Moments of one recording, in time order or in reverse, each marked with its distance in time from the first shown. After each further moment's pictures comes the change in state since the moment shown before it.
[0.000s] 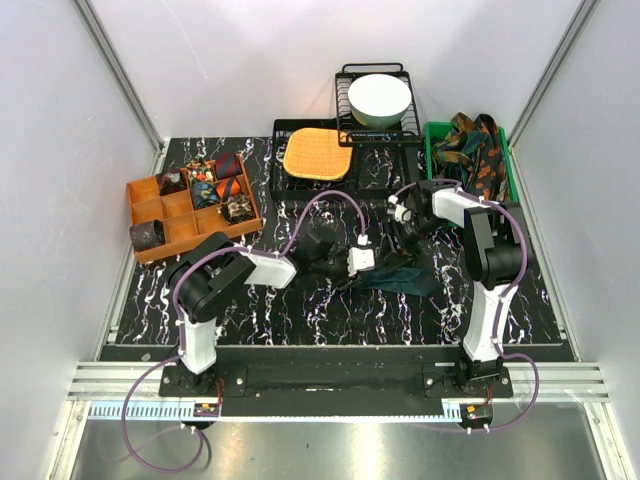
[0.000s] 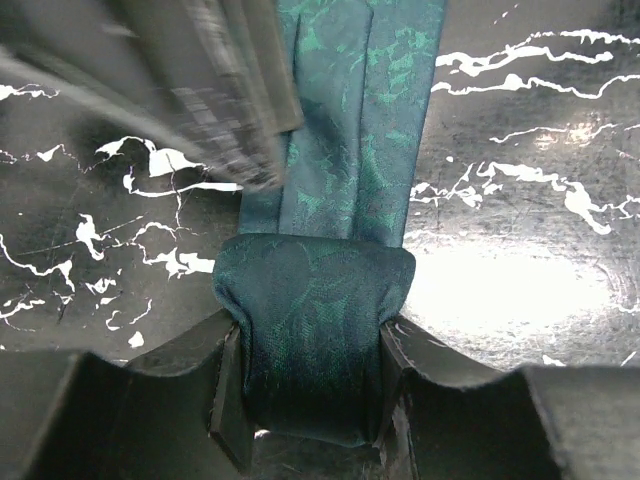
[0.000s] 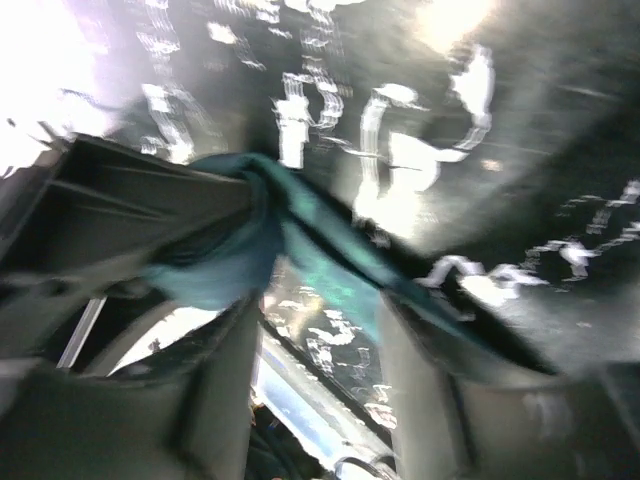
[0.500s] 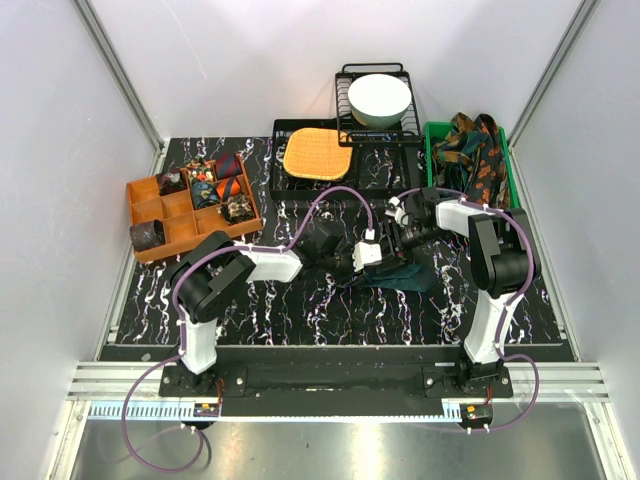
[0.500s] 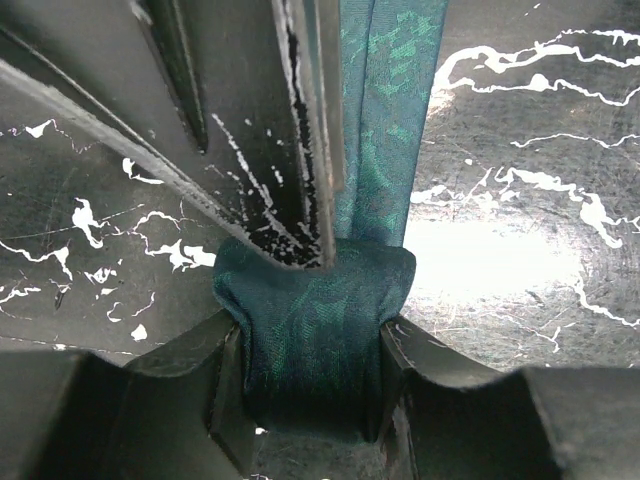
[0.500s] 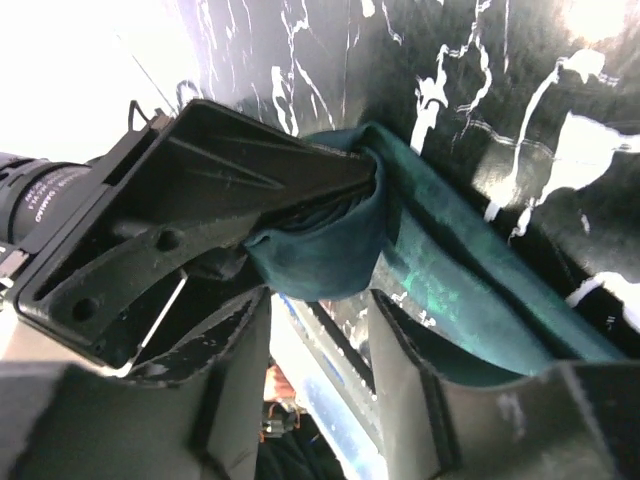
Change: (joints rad) left arm -0.016 0.008 0.110 -0.208 -0.063 -0.018; right arm 0.001 -0.087 -0.152 0.183 -0.241 0.108
